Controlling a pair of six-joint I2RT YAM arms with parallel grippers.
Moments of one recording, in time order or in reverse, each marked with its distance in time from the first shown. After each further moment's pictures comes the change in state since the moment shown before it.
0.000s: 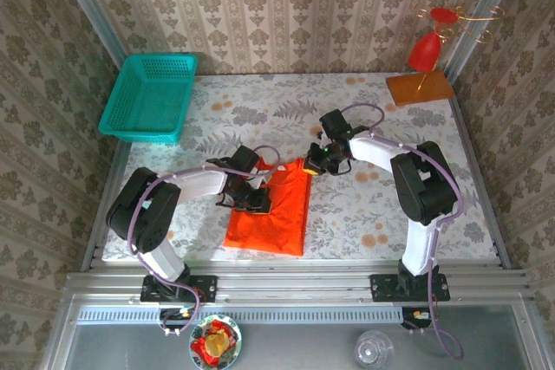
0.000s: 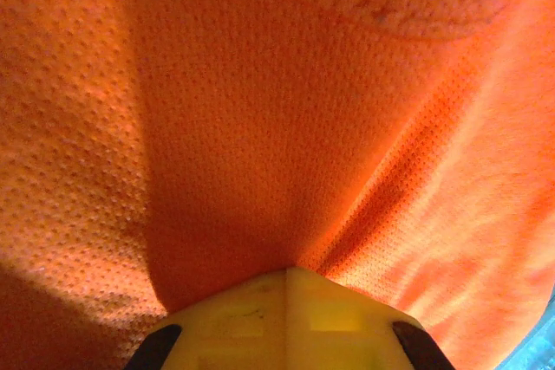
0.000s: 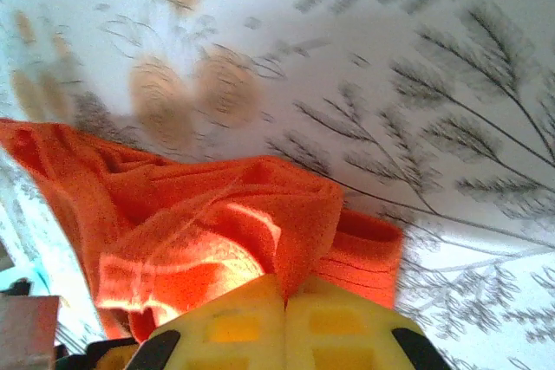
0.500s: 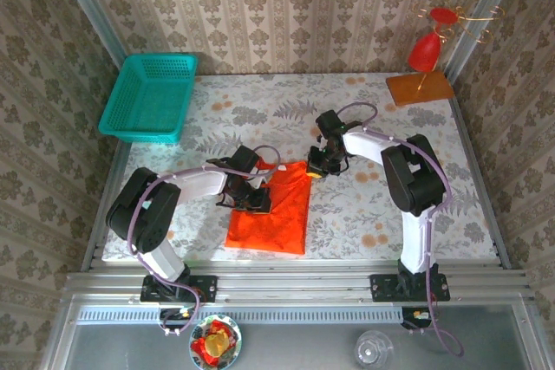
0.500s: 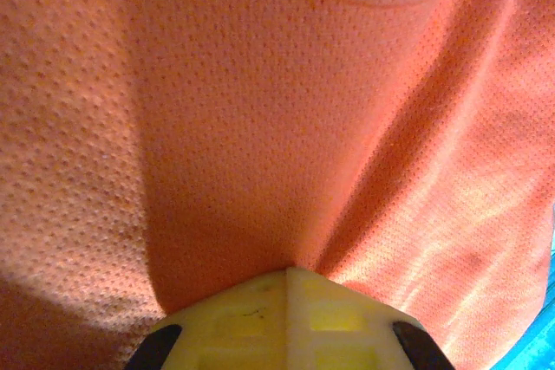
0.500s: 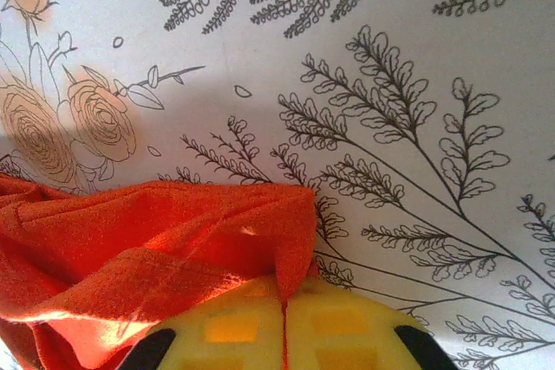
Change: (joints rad) left arm 0.000 -0.001 -0.003 0.009 0.000 -0.001; right arm -0.007 0.106 0.091 -0.156 0.086 -0.068
